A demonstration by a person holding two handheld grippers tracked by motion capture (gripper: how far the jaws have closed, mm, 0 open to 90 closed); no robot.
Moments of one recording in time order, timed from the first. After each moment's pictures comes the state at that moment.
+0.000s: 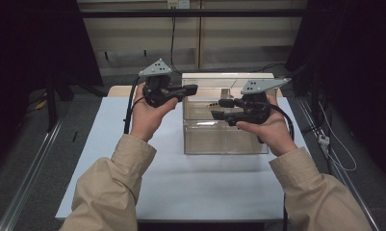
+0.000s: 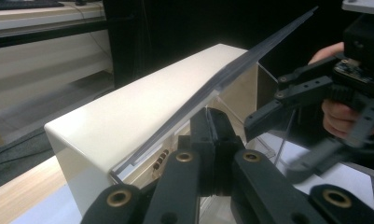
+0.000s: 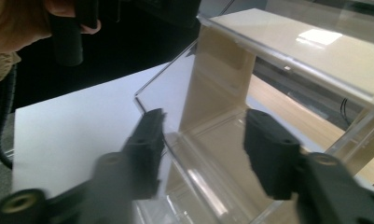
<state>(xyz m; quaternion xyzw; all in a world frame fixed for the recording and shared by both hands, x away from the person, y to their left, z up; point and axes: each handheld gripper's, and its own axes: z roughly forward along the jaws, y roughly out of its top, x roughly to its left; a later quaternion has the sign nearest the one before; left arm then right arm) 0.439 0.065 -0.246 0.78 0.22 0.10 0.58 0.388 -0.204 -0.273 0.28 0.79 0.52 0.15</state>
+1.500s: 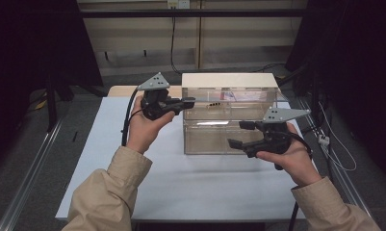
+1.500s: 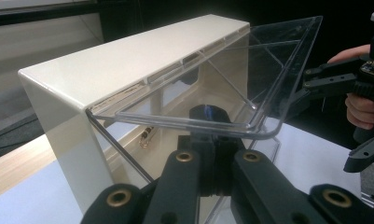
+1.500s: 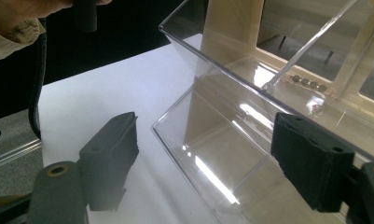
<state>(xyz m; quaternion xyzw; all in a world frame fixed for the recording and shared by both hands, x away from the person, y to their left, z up) 0.423 0.074 -0.269 0.79 0.22 0.08 0.57 0.335 -0.243 -0.309 0.30 0.79 0.52 0.14</state>
